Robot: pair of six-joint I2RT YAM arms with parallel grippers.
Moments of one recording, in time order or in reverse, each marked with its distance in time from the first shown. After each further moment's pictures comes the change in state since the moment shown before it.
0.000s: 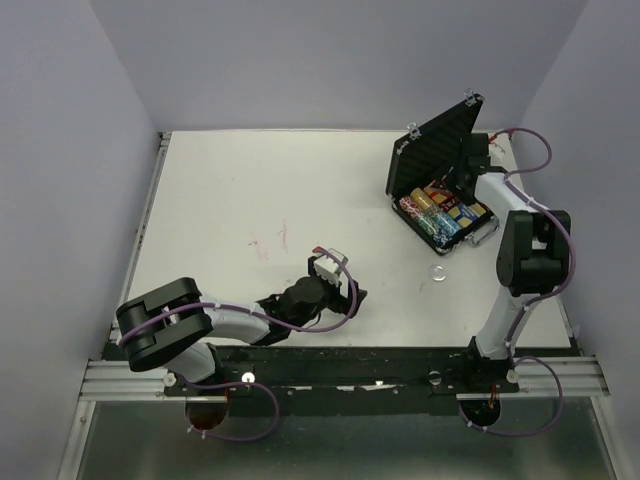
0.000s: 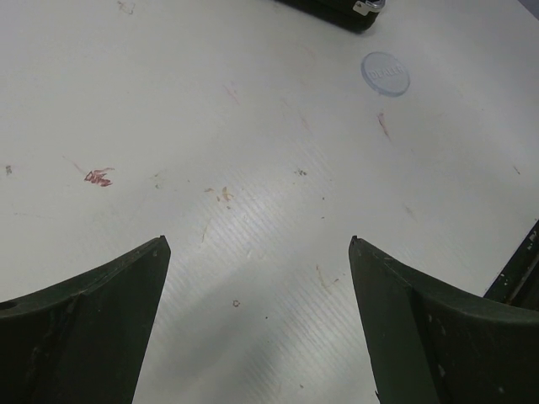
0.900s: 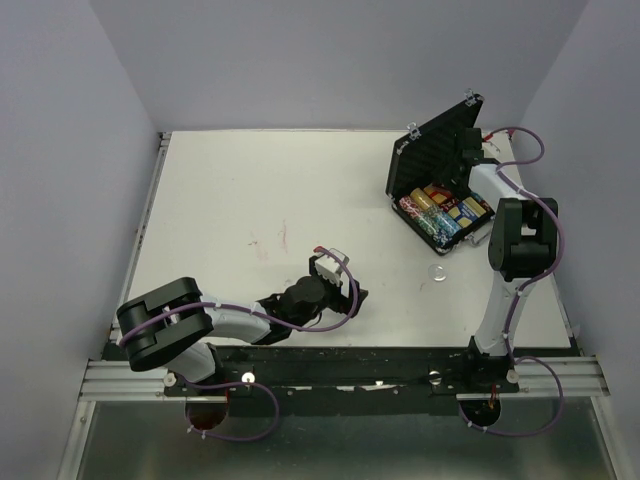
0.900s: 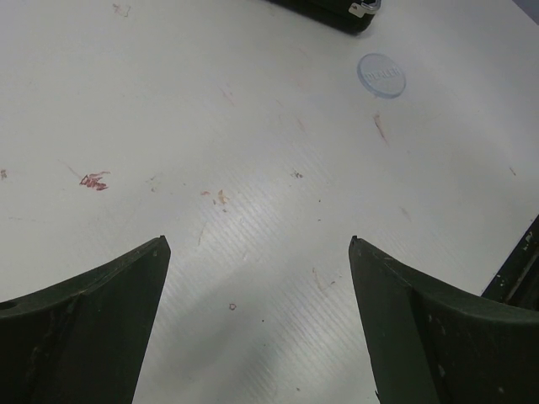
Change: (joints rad) left arm 0.000 0.003 0.006 -0.003 0.004 0.000; right arm 0.000 0.098 0.116 -0.055 0.006 0.052
